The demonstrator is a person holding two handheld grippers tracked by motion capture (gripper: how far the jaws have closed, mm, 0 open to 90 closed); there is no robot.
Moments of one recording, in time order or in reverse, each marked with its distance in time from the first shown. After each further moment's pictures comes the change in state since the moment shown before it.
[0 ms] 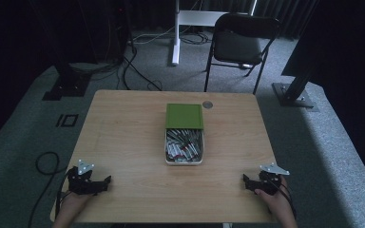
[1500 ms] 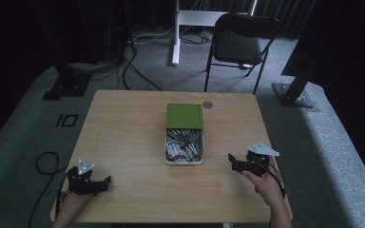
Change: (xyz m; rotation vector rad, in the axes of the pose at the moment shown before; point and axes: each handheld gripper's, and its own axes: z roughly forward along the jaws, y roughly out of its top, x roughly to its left) left arm 0.000 0.000 0.000 0.000 0.000 -0.002; right arm 0.049 0.085 -0.020 -0.171 0.089 -0.084
